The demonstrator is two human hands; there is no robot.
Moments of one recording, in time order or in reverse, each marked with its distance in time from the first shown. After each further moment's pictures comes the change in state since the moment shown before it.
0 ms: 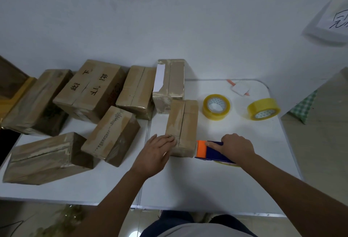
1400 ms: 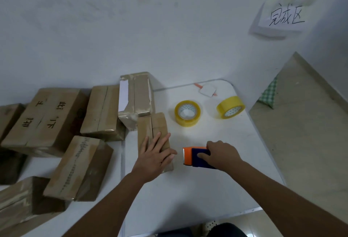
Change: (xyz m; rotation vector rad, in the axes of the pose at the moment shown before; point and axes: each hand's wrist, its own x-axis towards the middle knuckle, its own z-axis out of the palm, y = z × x) left_hand 0.080 0.026 0.030 0.126 -0.173 0.066; right_hand -0.005 0.044 0.011 0.118 -0.011 0.044
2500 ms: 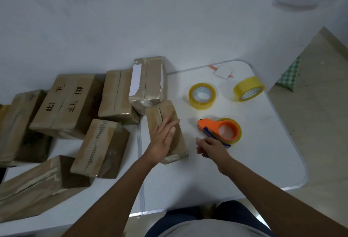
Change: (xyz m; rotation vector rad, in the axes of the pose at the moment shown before) left_hand -0.016 0.006 -0.037 -0.757 -0.014 -0.302; right_hand -0.017 -0.063 0.059 1.419 -0.166 0.200
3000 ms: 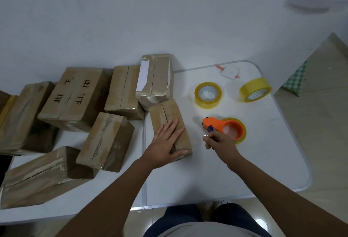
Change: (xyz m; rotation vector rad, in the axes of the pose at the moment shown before) left_hand -0.014 -0.043 0.002 0.598 -0.131 0.234; right_hand -0.006 -0.008 -0.007 -0.133 0.041 -0.278
